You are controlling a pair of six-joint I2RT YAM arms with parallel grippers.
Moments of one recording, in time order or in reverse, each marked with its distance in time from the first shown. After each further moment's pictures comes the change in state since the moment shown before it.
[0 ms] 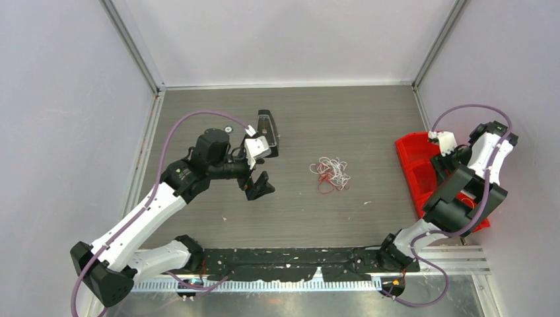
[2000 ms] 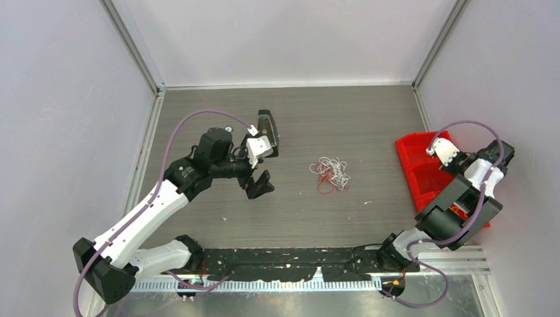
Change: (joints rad) left arm 0.000 0.023 0.006 -0.016 -0.037 0.016; right arm -0.102 -0.103 -0.361 0.694 -0.252 -0.451
